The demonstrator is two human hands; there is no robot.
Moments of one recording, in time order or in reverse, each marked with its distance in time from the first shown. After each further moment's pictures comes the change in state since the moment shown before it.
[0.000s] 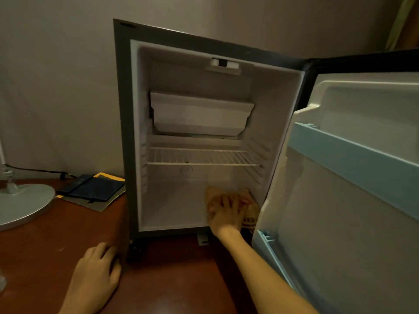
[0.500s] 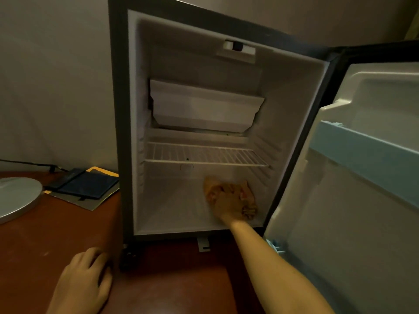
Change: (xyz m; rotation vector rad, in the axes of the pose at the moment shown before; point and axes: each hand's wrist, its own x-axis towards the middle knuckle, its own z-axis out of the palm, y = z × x) left_hand 0.002 -0.008 0.009 0.030 0.078 0.005; right_hand 0.066 0.000 0.003 0.114 -0.051 0.016
